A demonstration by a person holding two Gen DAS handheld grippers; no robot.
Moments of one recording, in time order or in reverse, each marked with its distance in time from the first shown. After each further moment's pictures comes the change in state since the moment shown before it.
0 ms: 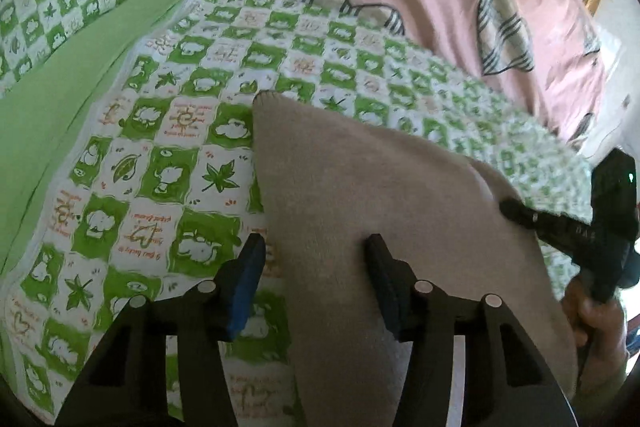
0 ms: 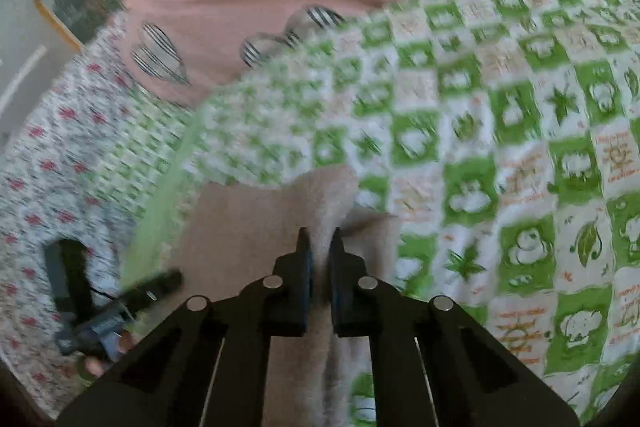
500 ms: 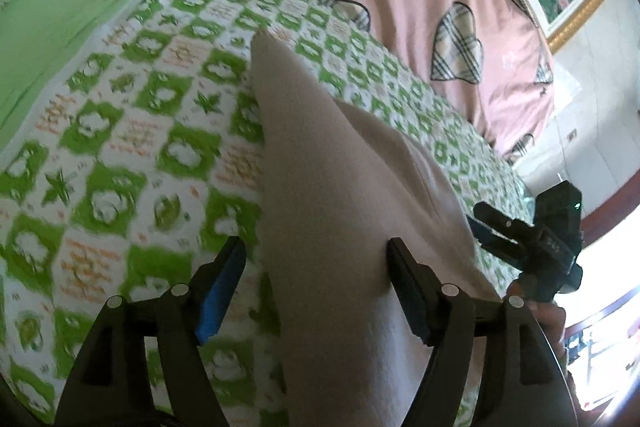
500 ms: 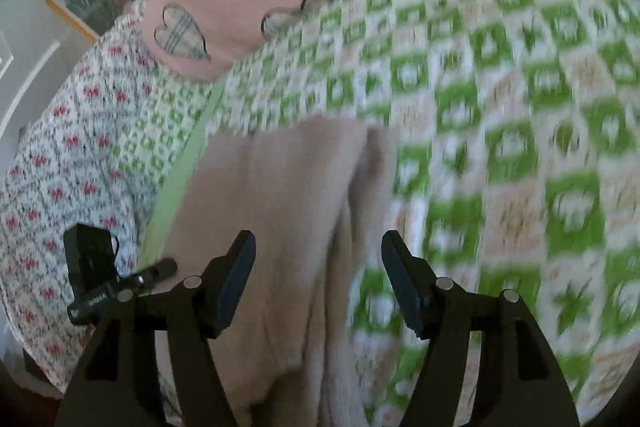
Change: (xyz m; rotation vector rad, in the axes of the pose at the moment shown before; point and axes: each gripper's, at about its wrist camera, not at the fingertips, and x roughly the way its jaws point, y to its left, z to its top) left arm -0.044 0.028 -0.041 -0.130 0.029 -0.270; right arm -0.043 -0.002 -0.030 0.014 -0.008 0.105
